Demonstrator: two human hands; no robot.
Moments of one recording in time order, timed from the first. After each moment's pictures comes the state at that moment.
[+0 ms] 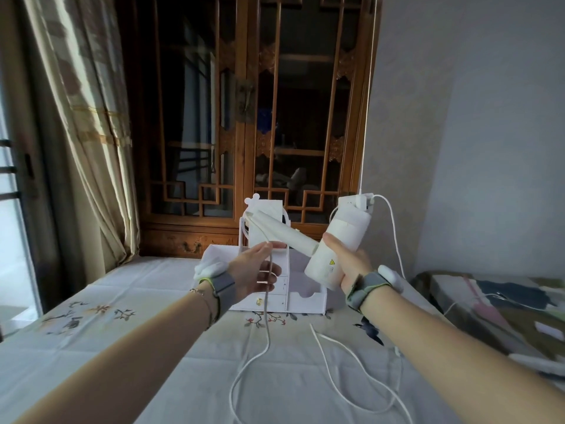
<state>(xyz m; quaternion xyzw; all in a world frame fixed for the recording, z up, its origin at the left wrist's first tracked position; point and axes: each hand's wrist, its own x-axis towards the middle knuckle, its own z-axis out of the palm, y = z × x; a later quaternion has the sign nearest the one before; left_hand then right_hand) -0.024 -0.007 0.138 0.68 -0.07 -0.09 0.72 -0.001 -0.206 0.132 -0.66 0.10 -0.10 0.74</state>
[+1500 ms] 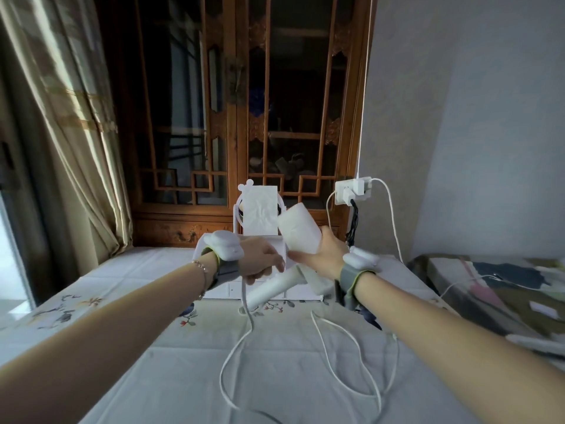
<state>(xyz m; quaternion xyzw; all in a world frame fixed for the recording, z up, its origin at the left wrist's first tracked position) -0.004 -0.017 0.147 0.93 -0.14 -0.07 0.34 -0.007 -0.185 0.133 -0.93 -0.01 -0.12 0.35</state>
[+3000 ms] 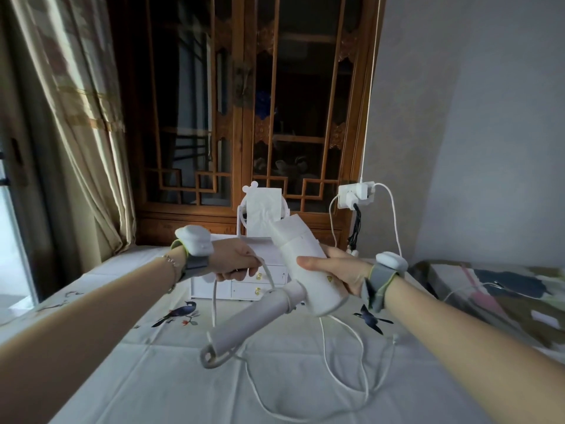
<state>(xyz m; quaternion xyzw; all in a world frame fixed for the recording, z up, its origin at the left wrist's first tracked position) -0.011 0.031 0.155 0.92 -0.14 -0.14 0.33 -0.029 -0.199 0.139 -0.79 -0.10 0.13 0.60</state>
